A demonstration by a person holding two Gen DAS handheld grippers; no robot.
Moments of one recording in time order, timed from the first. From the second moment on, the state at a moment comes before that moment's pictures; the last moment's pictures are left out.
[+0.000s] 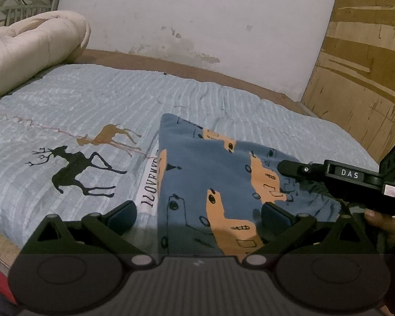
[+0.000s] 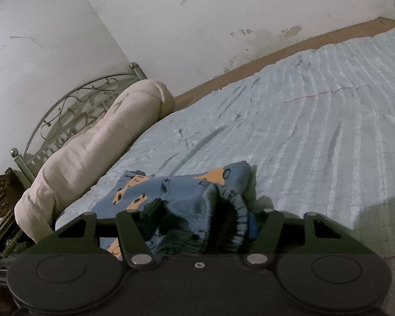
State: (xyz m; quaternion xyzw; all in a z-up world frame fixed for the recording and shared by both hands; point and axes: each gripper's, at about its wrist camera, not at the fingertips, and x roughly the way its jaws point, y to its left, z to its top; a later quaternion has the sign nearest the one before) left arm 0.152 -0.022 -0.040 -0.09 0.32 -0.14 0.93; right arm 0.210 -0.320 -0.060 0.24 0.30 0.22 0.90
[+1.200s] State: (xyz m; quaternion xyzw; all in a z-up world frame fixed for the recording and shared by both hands) left arm 0.152 -0.020 -0.032 -0.08 0.34 -0.12 0.93; right arm 0.212 -0.310 -0.060 0.21 0.30 0.19 0.91
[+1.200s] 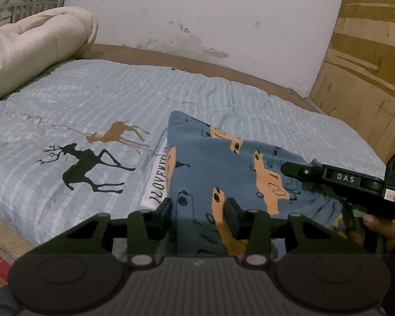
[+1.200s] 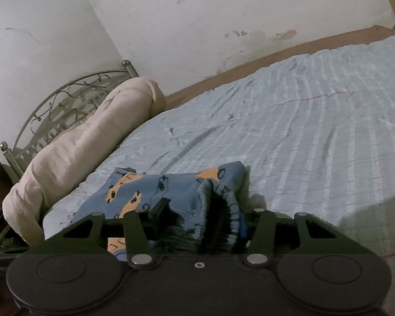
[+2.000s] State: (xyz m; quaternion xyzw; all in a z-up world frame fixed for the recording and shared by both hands) left arm 0.167 0.000 -0.009 -0.13 0.33 -0.15 0.92; right arm 0.204 -0.301 -0.034 0.19 0.28 0.21 0.92
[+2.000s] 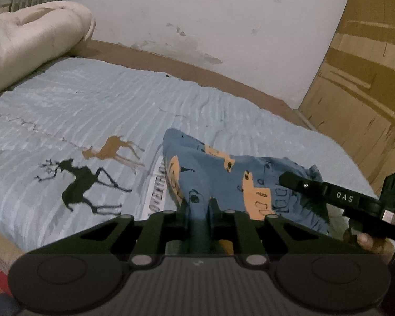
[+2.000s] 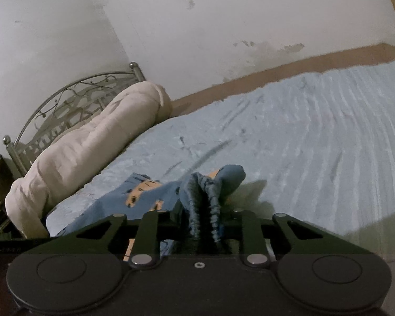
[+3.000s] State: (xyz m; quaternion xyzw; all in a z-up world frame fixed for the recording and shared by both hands) left arm 0.286 0.041 -0.025 -0.08 0.30 -0.03 0.95; right arm 0.348 -0.180 -0.010 0.09 0.28 0.18 0.94
